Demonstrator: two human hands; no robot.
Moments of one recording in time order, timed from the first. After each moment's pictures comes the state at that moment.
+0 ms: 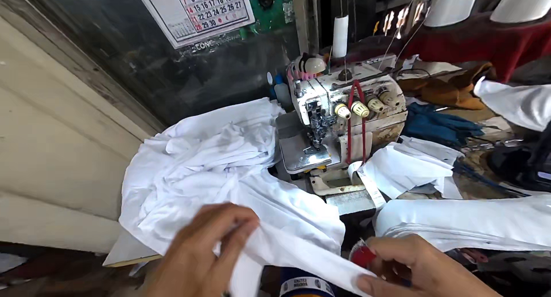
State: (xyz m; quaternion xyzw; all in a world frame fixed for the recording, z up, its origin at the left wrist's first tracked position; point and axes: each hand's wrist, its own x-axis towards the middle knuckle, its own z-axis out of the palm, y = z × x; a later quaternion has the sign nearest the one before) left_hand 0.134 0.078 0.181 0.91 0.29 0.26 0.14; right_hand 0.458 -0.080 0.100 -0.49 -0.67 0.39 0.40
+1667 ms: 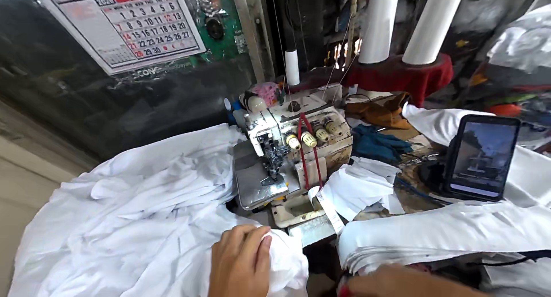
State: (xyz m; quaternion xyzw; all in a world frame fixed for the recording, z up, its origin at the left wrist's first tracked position) left_hand 0.243 0.087 0.082 0.88 0.37 0.30 0.05; right_hand 0.504 -0.099 0.105 -0.57 -0.70 0.39 0.17
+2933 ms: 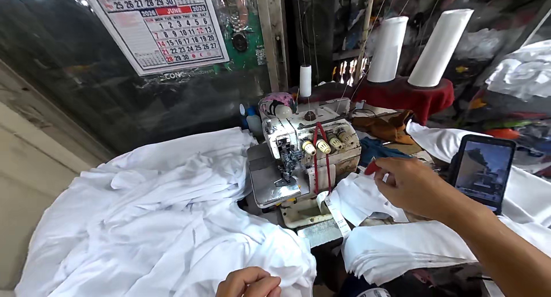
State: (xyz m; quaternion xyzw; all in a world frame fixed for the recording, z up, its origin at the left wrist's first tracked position) left_hand 0.192 0.026 0.084 0.85 0.31 0.38 0.22; right_hand 0.589 -0.016 0.173 -0.75 -0.62 -0.03 0.22
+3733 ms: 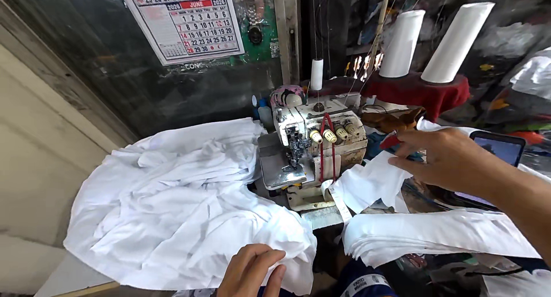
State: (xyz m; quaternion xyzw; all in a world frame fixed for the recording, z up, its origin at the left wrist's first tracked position) left_hand 0.187 0.015 0.091 0.86 0.32 0.34 0.19; right_hand 0.606 -0.034 0.226 -0.67 -0.71 -0.09 0.23
